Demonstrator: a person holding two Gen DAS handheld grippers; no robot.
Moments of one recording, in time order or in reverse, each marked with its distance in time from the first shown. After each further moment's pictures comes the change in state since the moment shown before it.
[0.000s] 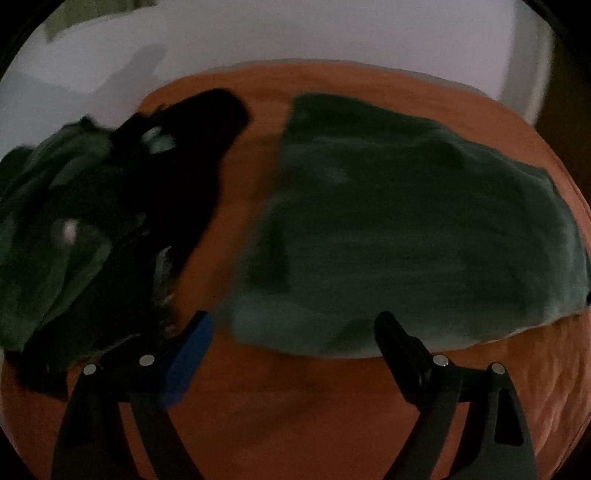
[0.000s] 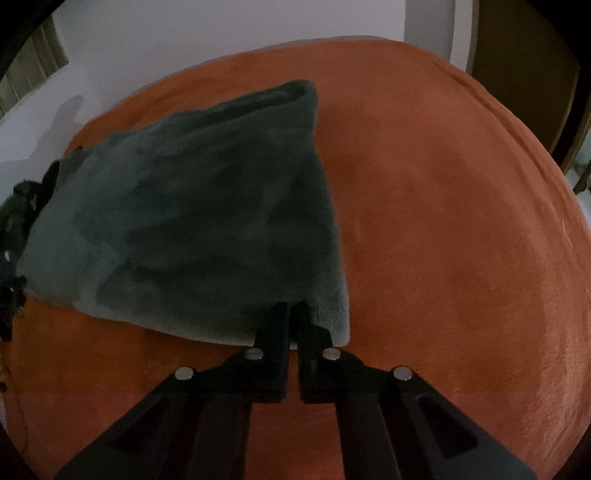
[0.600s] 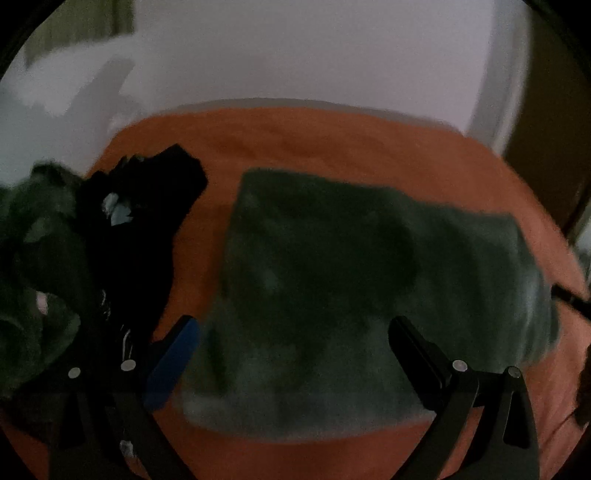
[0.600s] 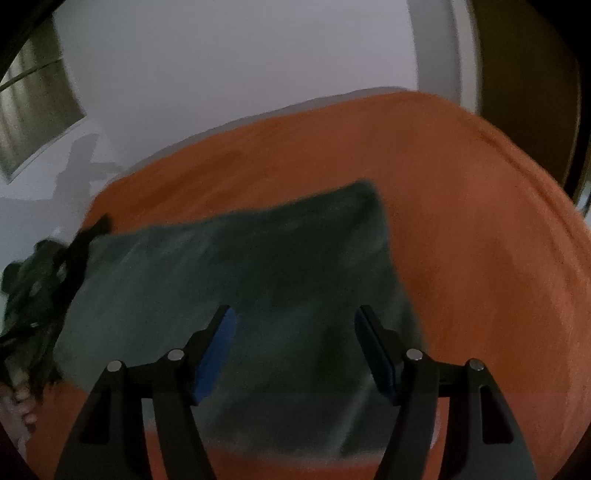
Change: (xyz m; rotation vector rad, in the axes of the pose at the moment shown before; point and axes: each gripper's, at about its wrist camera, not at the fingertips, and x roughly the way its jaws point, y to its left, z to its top) left arm -0.007 -0.043 0.050 0.089 -0.123 -0.122; right arm -0.013 0.073 0.047 0.035 -0.193 0.102
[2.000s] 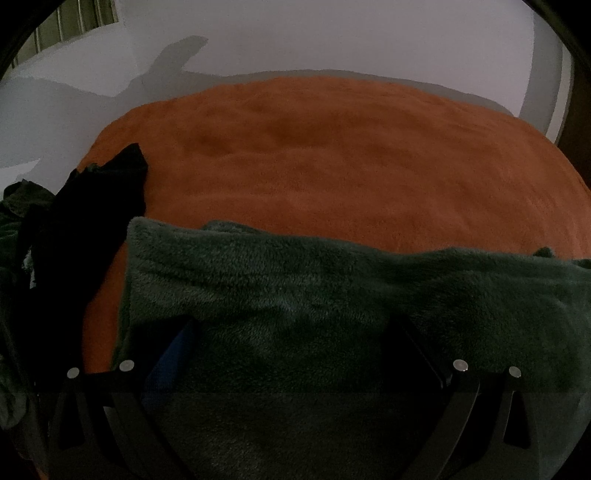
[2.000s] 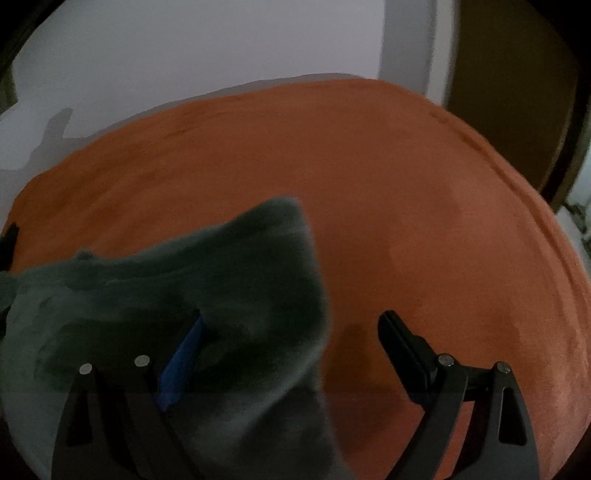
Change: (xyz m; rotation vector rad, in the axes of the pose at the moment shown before) left arm 0.170 0.004 0.098 -0.066 0.080 0.145; right arm 0.127 -0.063 0.079 0.038 0.012 -0.328
